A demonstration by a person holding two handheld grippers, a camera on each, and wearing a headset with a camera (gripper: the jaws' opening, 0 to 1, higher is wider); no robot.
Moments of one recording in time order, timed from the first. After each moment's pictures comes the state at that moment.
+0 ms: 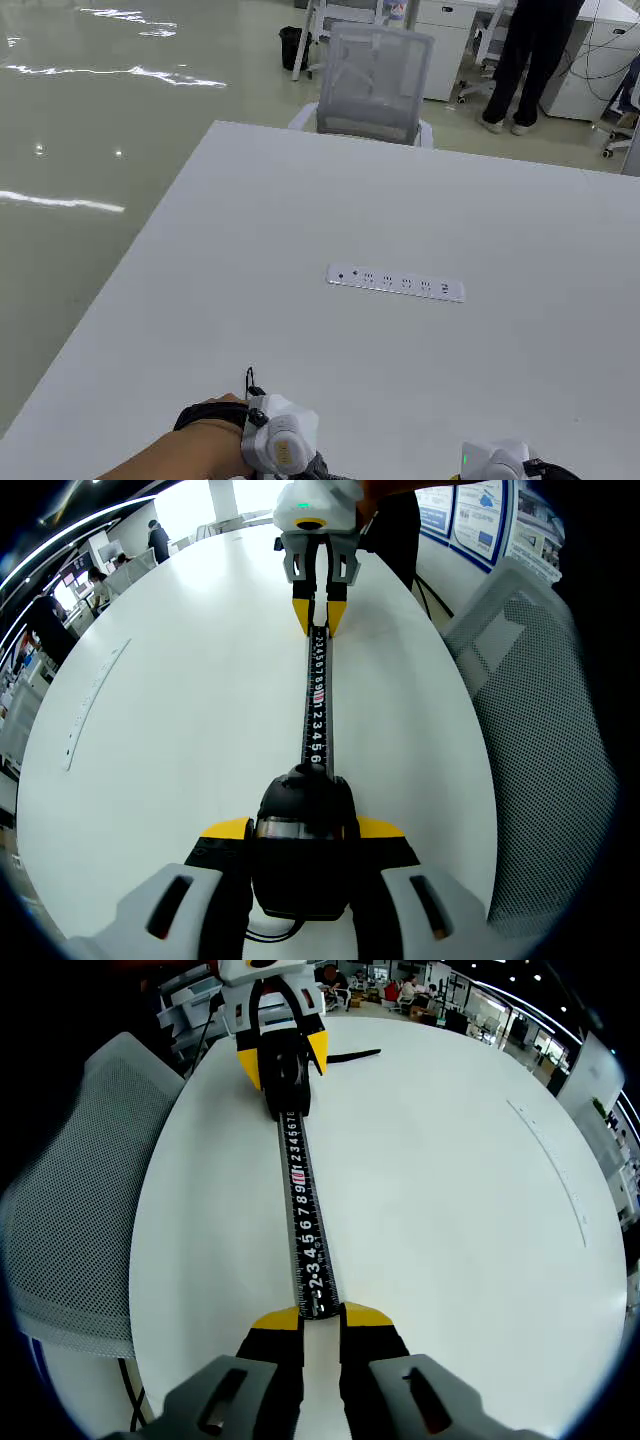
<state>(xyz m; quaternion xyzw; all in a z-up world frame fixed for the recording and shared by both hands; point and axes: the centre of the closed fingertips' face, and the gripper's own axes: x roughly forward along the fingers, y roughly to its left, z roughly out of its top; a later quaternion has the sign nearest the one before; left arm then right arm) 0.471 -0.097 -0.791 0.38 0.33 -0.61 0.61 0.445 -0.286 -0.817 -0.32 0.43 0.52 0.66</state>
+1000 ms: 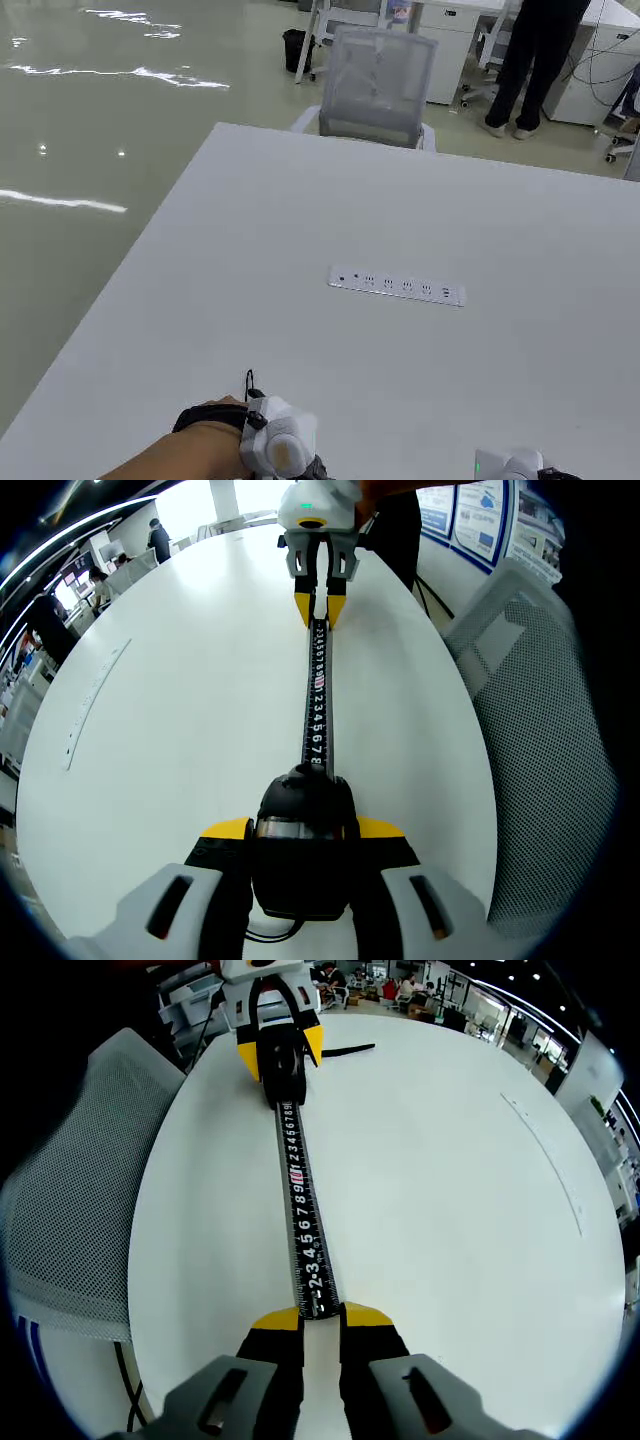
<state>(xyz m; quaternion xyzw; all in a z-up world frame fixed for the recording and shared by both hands) 0.470 -0.098 -0.791 0.38 0.33 -0.61 0.62 0.443 -0.304 -0.816 -0.32 0.43 0.52 0.66</state>
